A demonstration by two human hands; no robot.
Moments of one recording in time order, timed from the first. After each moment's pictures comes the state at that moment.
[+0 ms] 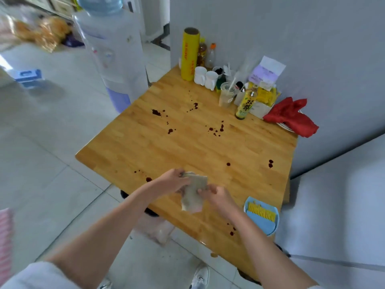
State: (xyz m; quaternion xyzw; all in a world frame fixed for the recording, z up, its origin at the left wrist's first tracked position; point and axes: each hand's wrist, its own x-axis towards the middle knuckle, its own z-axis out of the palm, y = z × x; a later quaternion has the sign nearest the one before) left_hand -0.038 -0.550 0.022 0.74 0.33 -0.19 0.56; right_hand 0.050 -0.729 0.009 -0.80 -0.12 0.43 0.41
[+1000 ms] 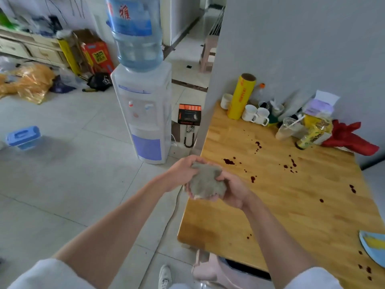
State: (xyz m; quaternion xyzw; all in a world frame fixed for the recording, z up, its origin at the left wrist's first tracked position) left_hand -0.093 -0.044 0.082 0.79 0.15 -0.12 0.58; right_hand -0.032 -0.233 0.064 -0.54 -0.02 0.49 0.69
